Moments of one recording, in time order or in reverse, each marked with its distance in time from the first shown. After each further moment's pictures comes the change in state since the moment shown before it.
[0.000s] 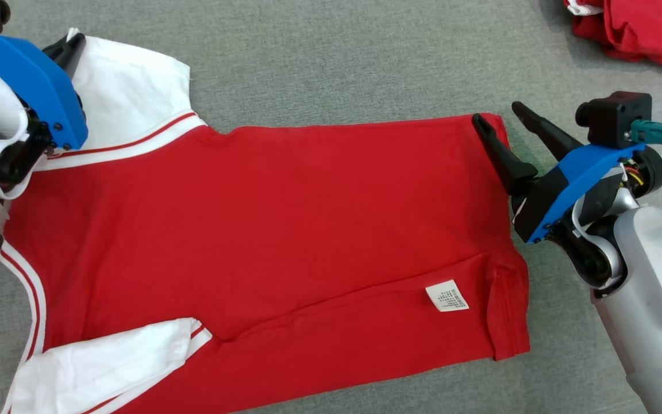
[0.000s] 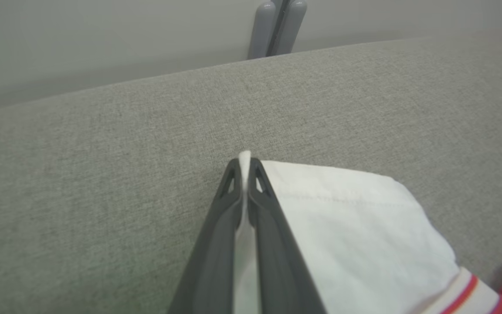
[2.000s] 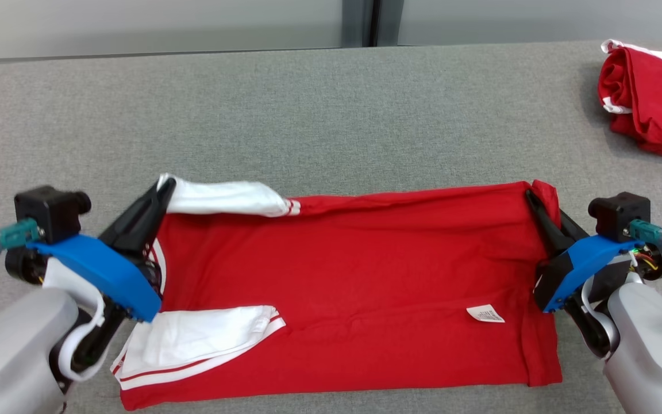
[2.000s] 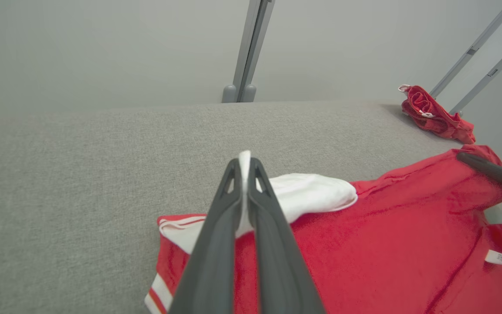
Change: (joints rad) left arm 0.409 0.173 -0.155 -0.529 -0.167 0.107 -0.450; right arm 0.116 -0.028 0.024 0.292 -0.100 0.000 -0.310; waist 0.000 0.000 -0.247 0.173
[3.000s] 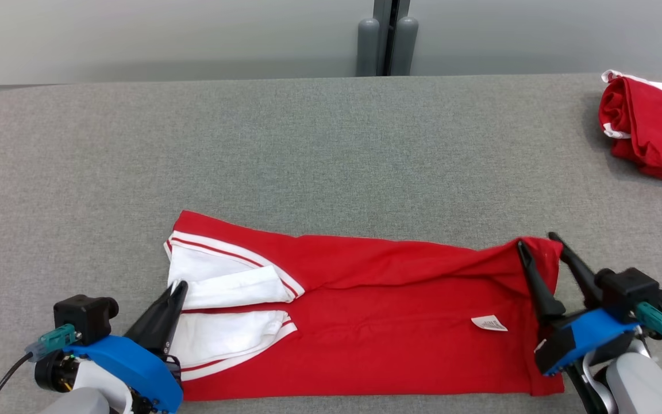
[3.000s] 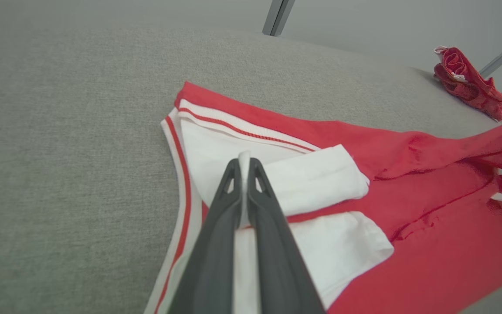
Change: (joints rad) left arm 0.342 -0.060 0.100 -0.026 0.058 0.093 -0.021; right arm 0.255 0.059 -0.122 -0.173 -0.173 0.000 -0.140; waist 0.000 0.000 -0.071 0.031
